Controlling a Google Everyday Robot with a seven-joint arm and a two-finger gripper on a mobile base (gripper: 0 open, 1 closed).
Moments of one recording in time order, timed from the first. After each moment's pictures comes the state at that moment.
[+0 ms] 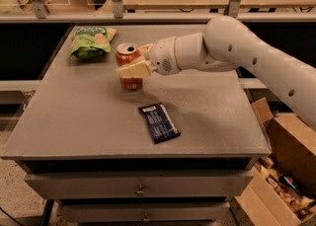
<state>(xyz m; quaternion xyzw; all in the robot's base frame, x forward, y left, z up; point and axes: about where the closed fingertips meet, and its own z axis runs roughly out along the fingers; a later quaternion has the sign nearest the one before) 0.619 0.072 0.878 -0.50 0.64 0.35 0.46</state>
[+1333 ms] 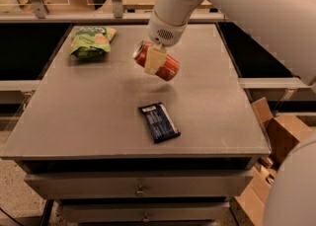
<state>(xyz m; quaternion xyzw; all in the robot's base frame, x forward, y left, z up) 0.626 0.005 0.881 -0.65 0.74 0.05 0.18</state>
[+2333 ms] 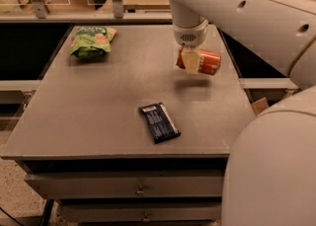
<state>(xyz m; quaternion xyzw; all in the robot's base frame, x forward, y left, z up) 0.653 -0.113 0.858 -0.62 0.77 -0.15 0.02</state>
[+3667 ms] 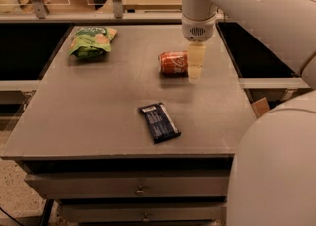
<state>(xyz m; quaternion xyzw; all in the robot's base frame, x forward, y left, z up) 0.649 -0.123 0.871 -0.63 0.77 -0.10 0.04</state>
